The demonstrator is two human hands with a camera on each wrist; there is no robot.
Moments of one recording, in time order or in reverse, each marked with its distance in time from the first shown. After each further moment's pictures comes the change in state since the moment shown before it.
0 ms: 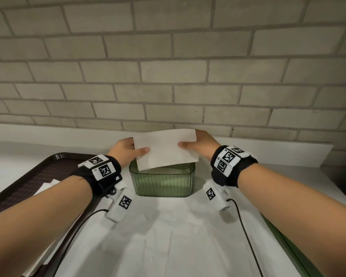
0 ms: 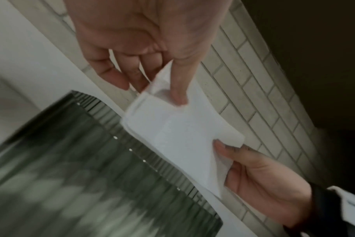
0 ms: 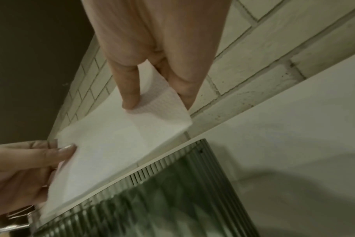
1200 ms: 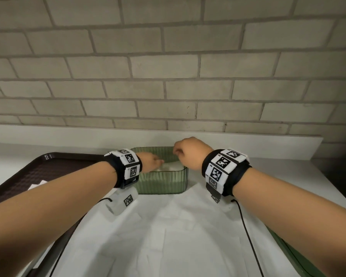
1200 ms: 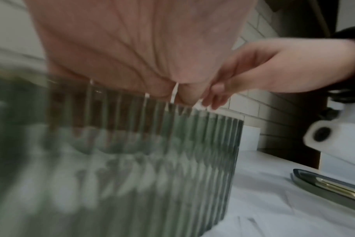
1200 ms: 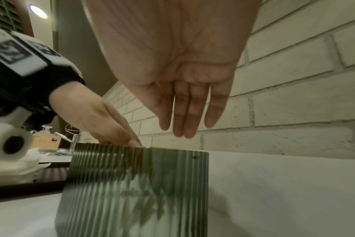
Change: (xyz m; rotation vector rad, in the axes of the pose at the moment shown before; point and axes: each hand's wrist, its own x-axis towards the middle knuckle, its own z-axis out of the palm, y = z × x) left_hand 0.011 0.011 0.063 1.142 -0.502 -0.027; right_hand -0.018 0.001 0.009 -0.937 -0.163 -0.187
